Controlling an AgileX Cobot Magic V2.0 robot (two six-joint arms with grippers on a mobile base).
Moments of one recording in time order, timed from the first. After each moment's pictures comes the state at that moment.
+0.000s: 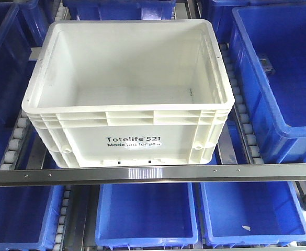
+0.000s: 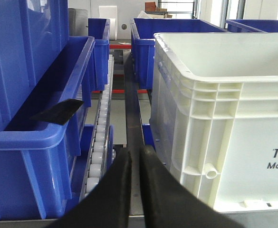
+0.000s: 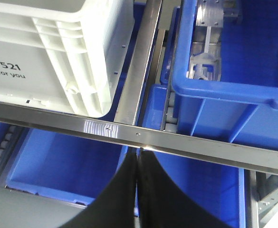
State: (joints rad) left arm 0.01 -0.01 0.03 -0.08 0.05 0.04; right arm 0.26 0.45 -0.61 -0.11 0.78 0.05
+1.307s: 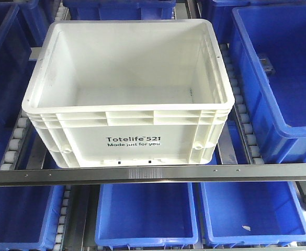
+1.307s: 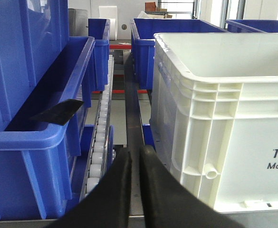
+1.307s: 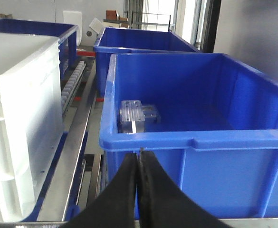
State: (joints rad) left arm 0.01 -0.01 0.03 -0.08 0.05 0.04; right arm -0.07 -0.01 0.03 -0.07 0.01 -0.02
